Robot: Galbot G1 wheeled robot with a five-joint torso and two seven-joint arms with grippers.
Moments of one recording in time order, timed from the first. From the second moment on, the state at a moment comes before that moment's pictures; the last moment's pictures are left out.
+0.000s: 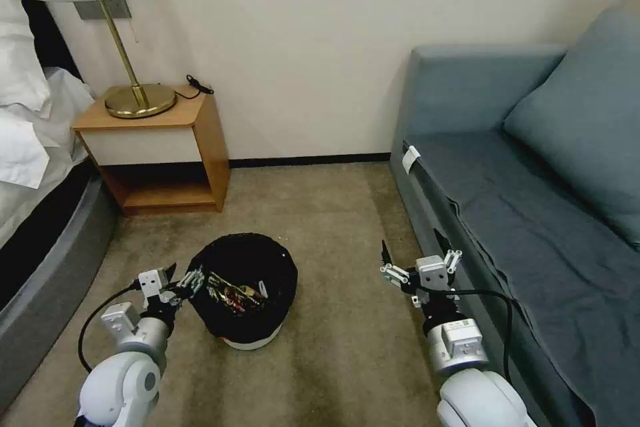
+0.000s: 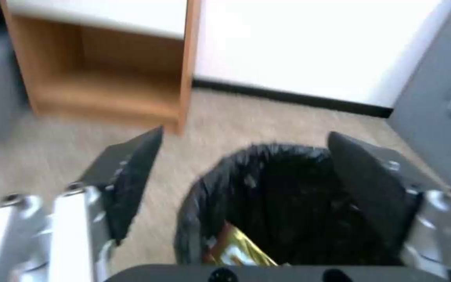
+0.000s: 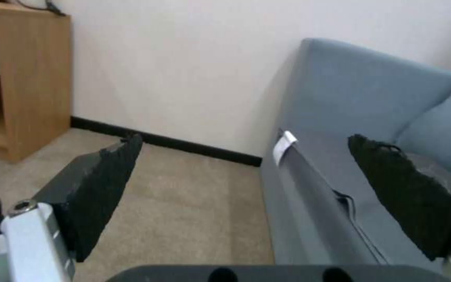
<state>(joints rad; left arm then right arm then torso) 1.49 -1.34 -0.72 -1.98 -0.40 0.17 0.04 -1.54 1.17 0.24 2.25 -0.03 -0.18 0.36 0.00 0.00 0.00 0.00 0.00</state>
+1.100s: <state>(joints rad) 1.71 -1.49 -0.51 -2.14 -0.10 -0.08 -0.10 -1.72 1.34 0.28 2.26 -0.29 -0.06 0.42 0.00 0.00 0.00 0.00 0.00</state>
